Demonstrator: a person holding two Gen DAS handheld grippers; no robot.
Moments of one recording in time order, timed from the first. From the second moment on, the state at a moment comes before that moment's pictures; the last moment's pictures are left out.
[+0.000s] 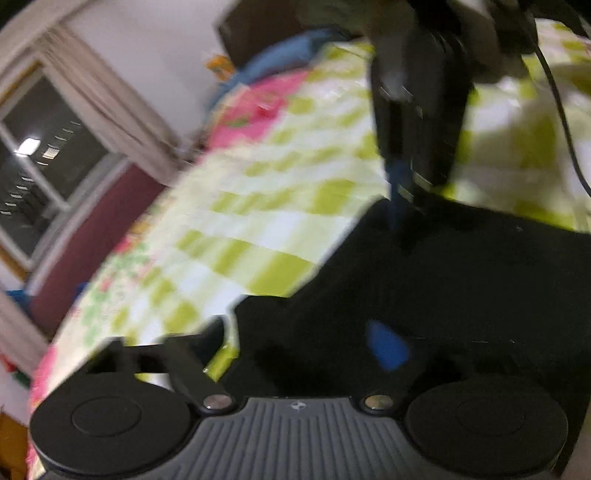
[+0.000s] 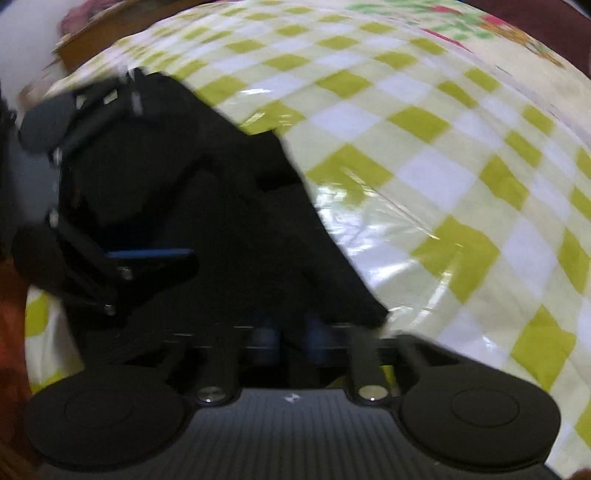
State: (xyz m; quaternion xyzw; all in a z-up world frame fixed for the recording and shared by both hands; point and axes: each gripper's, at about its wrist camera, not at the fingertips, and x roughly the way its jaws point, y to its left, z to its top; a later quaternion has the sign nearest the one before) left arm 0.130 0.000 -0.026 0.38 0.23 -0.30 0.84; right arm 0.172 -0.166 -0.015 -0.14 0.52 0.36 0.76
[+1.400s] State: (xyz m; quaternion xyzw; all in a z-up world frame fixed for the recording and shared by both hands) left arm 0.072 0.097 -0.002 0.31 0.32 -0.09 0.89; right arm 0.144 -0.228 -0.064 0.30 0.47 0.22 0.80
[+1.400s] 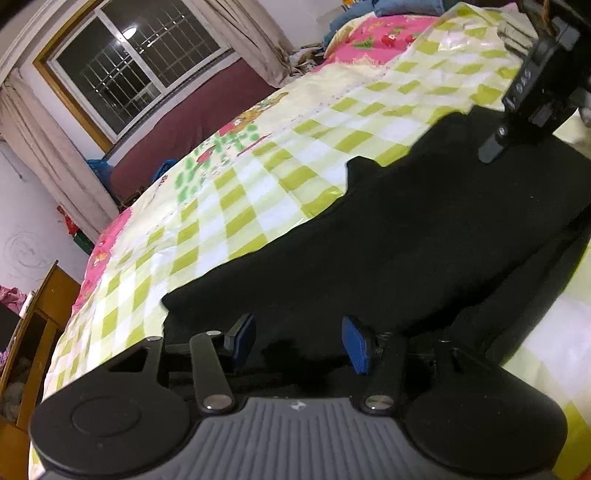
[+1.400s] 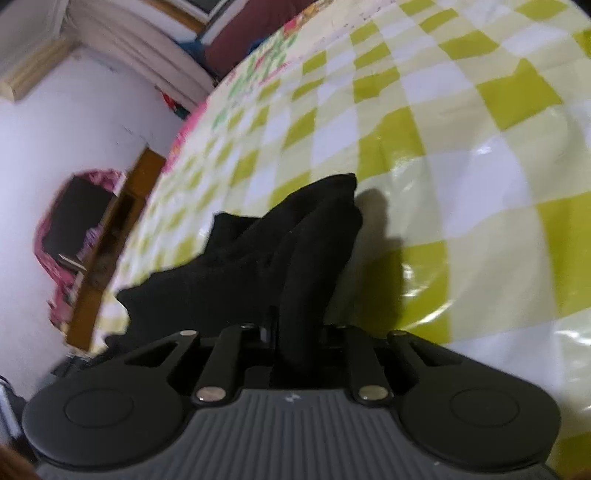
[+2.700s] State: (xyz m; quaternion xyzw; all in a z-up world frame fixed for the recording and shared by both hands) left arm 0.079 0.115 -0.046 0.48 0.33 -0.10 0.81; right arm 0.164 -0.232 -0.086 0.35 0.46 0.23 0.78
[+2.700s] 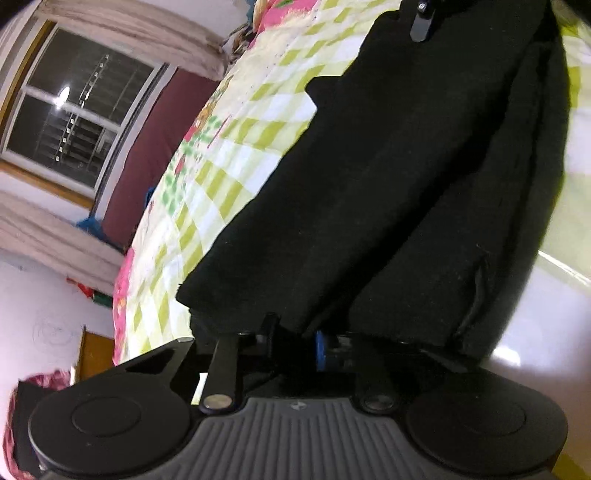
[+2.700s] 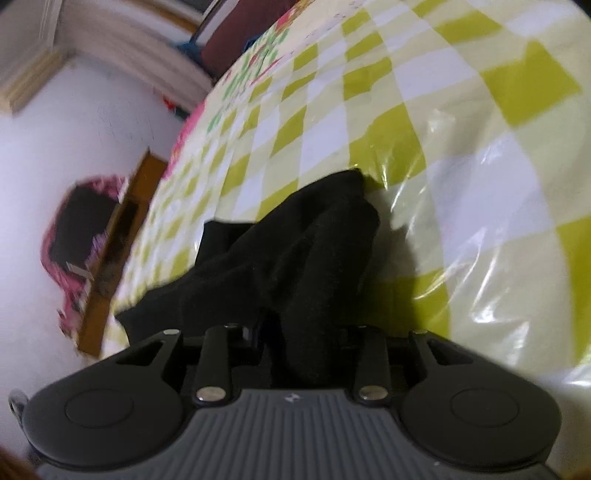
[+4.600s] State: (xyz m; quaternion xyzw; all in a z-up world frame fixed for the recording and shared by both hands) left arm -0.034 0.148 -0.019 0.17 0.25 -0.18 0.94; right arm 0.078 0.055 0.064 0.08 0.47 0.32 0.82
